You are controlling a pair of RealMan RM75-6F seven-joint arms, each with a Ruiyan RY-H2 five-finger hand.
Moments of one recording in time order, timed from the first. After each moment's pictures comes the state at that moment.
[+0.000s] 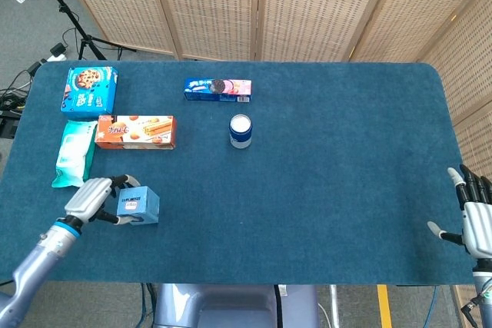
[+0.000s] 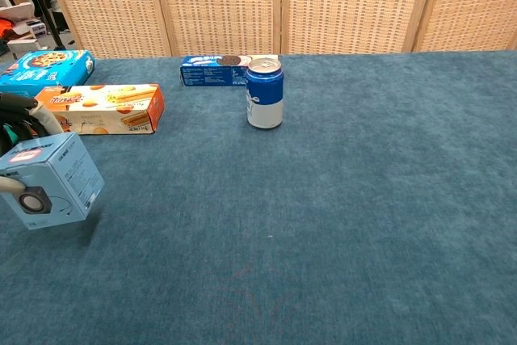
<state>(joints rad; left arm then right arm) -0.50 -1.13 -0.03 -1.65 1.39 0.93 -0.35 0.09 -1.10 0.13 -1.56 -1.37 1.42 0.05</state>
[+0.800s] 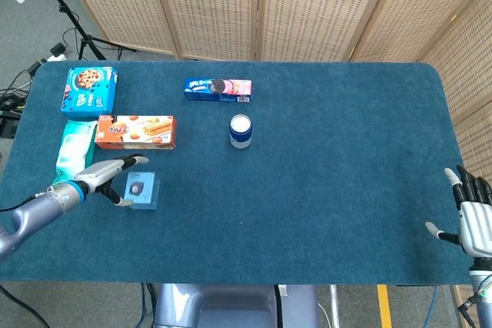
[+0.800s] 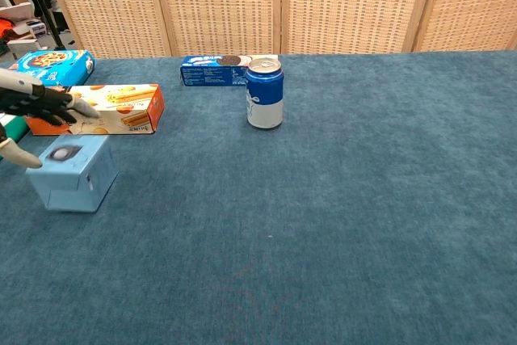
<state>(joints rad) -0.84 -1.05 0.03 -1.44 1.59 0.49 -0.86 0.10 -1.11 0.13 -1.57 -1.36 1.41 0.02</state>
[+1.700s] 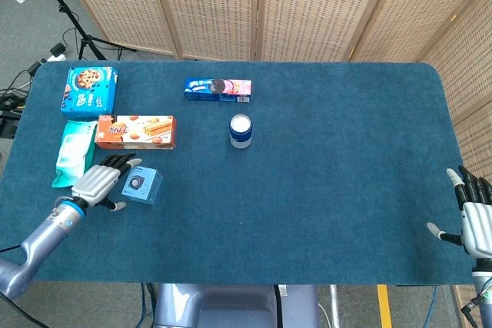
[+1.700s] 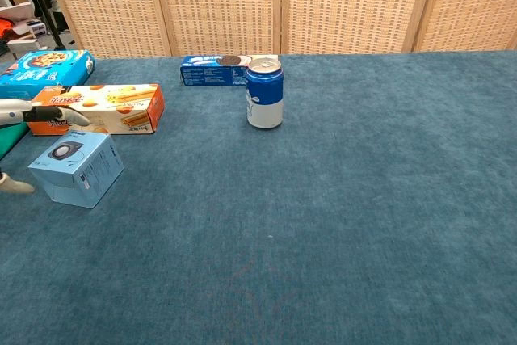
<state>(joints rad) -0.62 -1.26 0.01 -1.37 1.39 0.82 -0.19 0.10 -1.10 0.12 -1.57 -1.36 1.40 0.05</state>
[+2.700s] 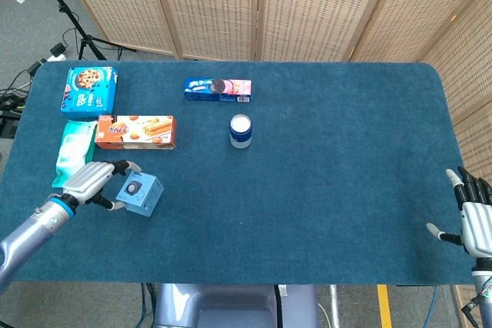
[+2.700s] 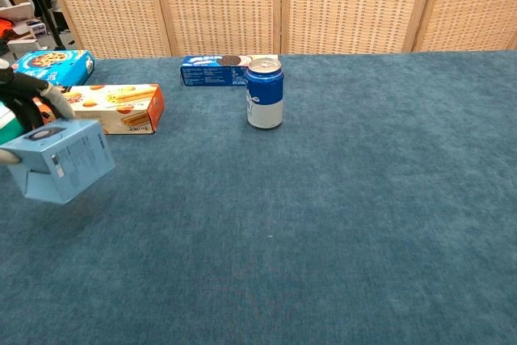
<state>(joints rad) -0.67 -1.01 0.00 -1.59 1.48 0.74 -0.49 0.10 -1.09 0.12 -1.57 -1.35 1.39 0.04</state>
